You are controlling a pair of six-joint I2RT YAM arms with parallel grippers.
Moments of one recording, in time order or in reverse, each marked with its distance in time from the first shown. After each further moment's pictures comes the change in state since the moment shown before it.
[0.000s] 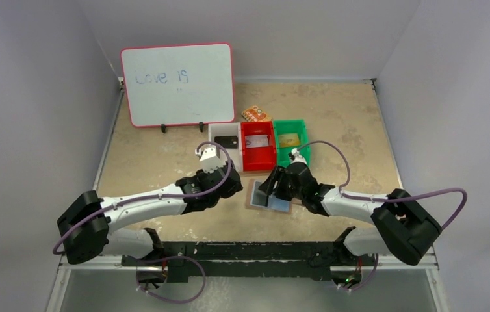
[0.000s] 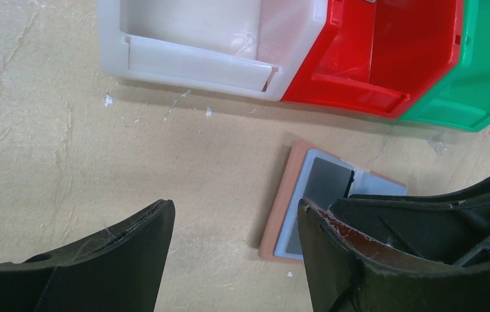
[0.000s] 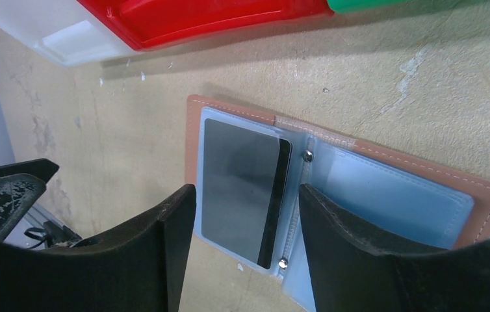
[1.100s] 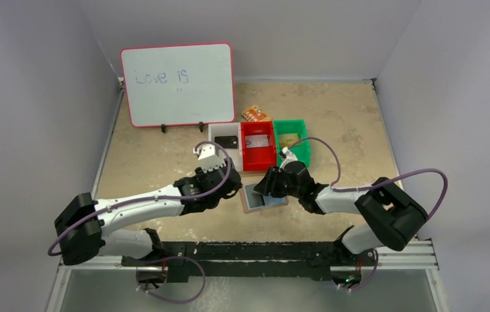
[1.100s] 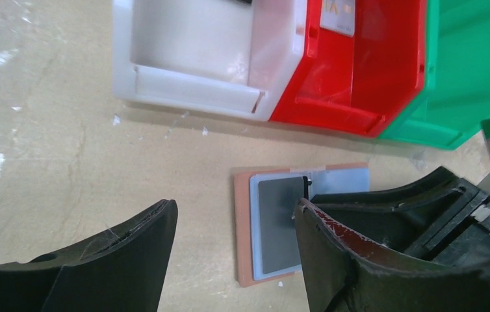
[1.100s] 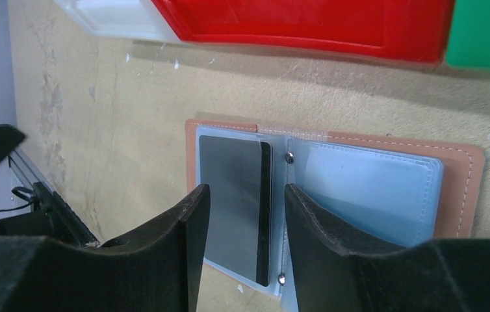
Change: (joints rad) left arm -0.036 -0.059 0.034 -0.056 -0.117 -0.004; right arm -0.019 0.134 -0.023 0.260 -0.131 -0.146
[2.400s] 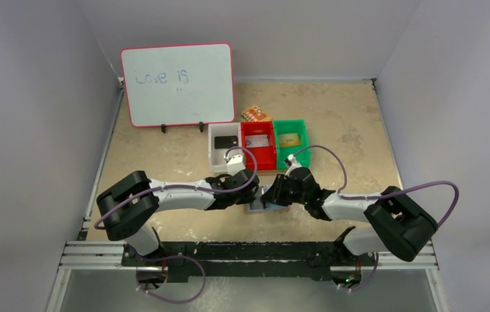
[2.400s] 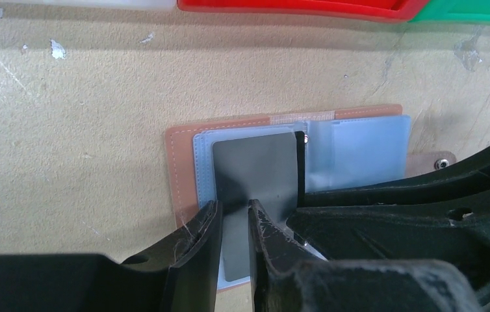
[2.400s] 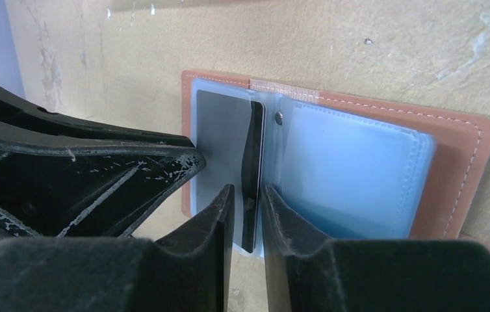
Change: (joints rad) left arm 0.000 0.390 0.035 0.274 0.366 0.050; right arm -0.002 -0.098 -0.077 -0.073 -0.069 0.074
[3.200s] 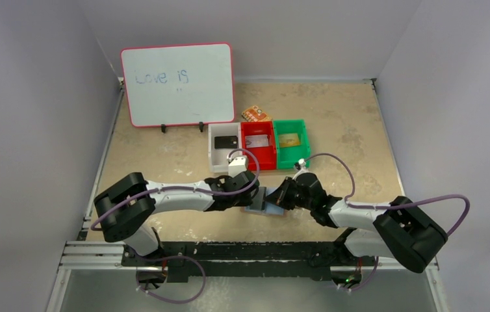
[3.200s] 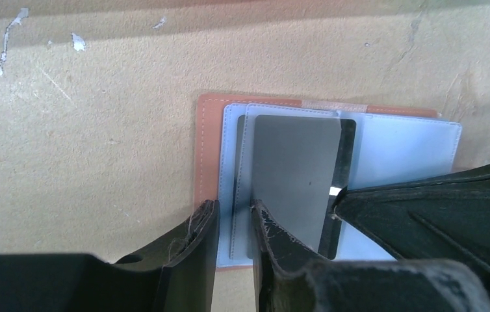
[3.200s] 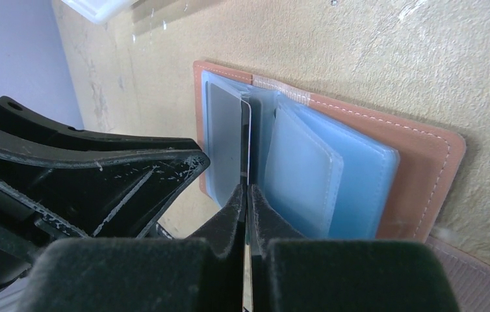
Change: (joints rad) left arm -0.018 -0.024 0.003 -0.066 -0.024 0.092; right arm -0.010 -0.103 -0.099 0.048 0.029 0.216
